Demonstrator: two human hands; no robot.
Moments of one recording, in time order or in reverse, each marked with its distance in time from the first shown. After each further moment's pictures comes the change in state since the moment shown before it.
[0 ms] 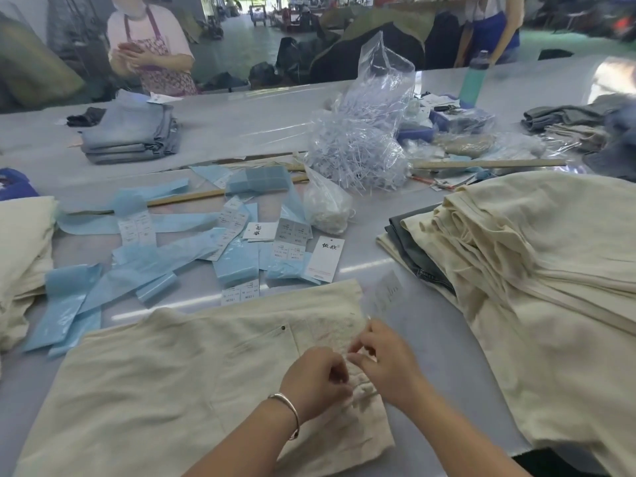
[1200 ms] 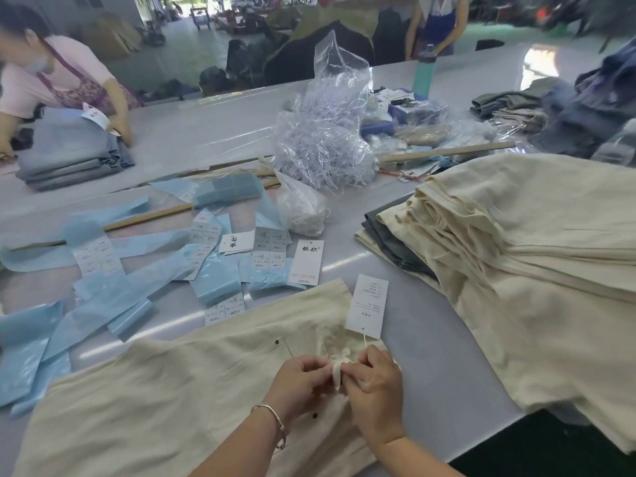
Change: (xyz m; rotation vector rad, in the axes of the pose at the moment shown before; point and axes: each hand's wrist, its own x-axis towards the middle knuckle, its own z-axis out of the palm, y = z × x) left_hand -0.004 -0.019 -0.008 -1.066 -0.123 -0.436; right_hand -0.022 0.009 0.077 -0.087 0.661 0.055
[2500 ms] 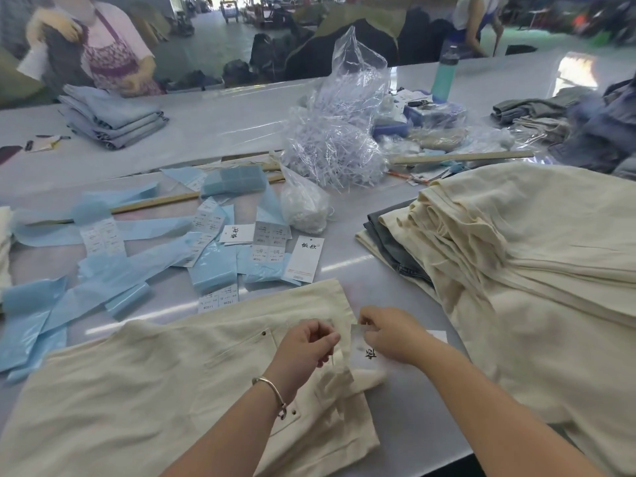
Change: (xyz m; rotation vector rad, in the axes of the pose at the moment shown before) left_hand 0.009 0.033 0.036 0.151 0.084 0.300; right_hand 0.122 0.029 -0.052 -0.375 -0.909 -0.053
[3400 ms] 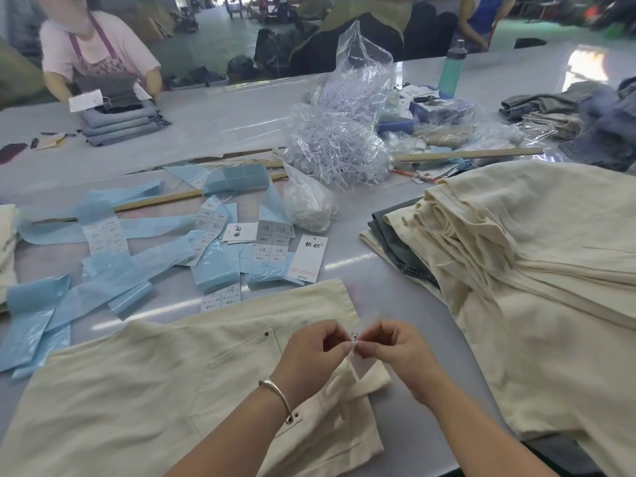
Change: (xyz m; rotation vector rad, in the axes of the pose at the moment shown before) left_hand -0.004 0.010 0.004 0.441 0.010 0.239; right_hand -0.032 -0.002 0.027 1.231 0.175 -0.002
